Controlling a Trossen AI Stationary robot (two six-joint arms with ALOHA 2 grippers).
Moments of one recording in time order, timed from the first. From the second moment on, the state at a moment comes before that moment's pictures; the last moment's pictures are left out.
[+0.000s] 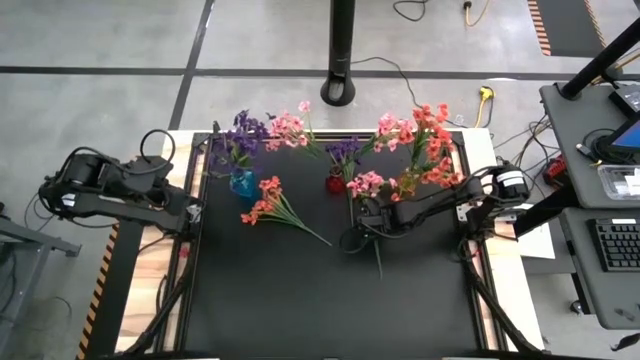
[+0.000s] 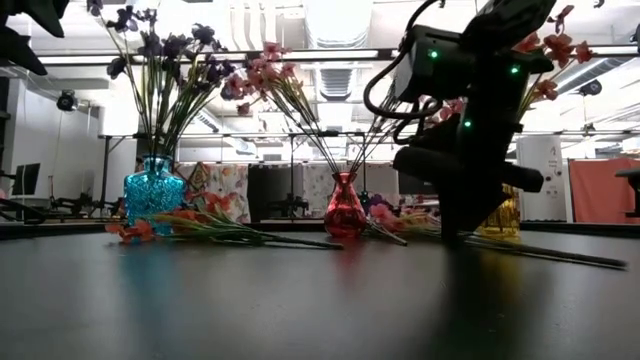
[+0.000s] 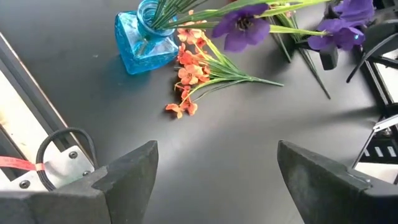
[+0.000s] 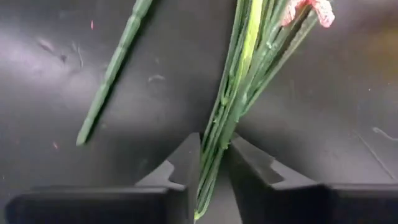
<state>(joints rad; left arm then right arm) -0.09 0.47 1.10 -1.52 -0.23 -1.10 0.10 1.74 0.92 -0.57 0.27 1.15</state>
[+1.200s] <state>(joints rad) -0.09 0.48 1.06 -1.32 -0.24 -0.95 0.28 1.58 0.92 -0.83 0.09 0.95</state>
